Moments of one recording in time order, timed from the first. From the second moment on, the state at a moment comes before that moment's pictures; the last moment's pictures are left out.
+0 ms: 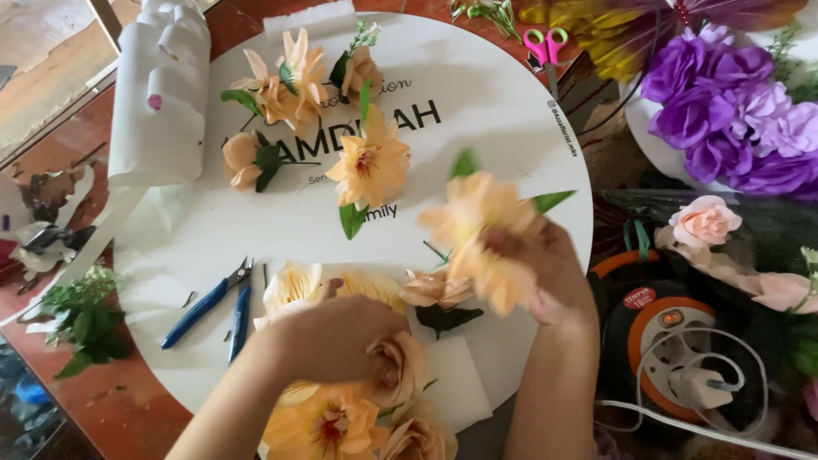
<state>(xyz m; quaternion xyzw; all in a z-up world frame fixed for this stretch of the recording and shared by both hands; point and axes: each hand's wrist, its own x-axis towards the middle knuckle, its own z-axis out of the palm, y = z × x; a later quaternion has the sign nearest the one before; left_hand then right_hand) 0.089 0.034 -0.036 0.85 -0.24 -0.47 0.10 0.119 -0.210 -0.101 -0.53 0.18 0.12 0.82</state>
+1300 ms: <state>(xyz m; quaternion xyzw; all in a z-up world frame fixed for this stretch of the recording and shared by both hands) -0.015 0.045 -0.077 0.97 -0.22 0.10 0.09 0.100 -0.126 -0.040 -0.85 0.11 0.37 0.35</state>
